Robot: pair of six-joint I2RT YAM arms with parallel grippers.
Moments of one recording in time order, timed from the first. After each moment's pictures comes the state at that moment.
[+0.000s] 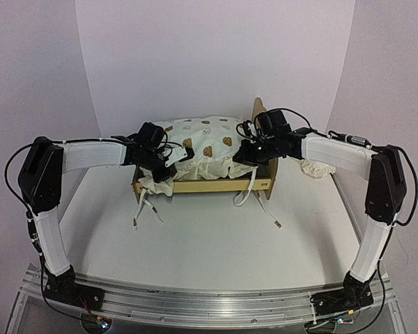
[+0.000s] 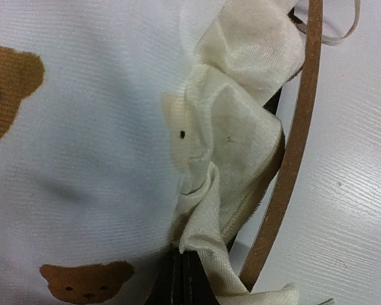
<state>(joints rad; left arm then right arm) -0.58 1.89 1.42 -0.35 0.08 0.71 0.58 1.86 1.55 -0.40 -0.22 0.45</state>
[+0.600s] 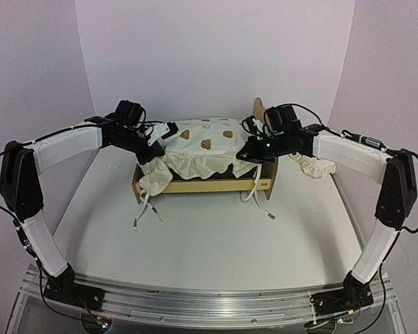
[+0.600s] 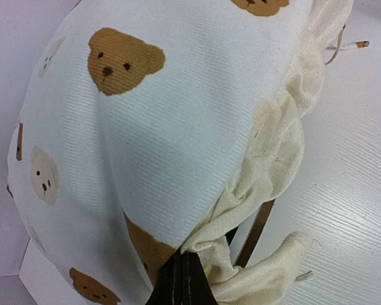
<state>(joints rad) -0.48 1.75 1.50 -0.51 0.21 0.65 0.56 1.78 1.52 -0.44 -0.30 0.40</state>
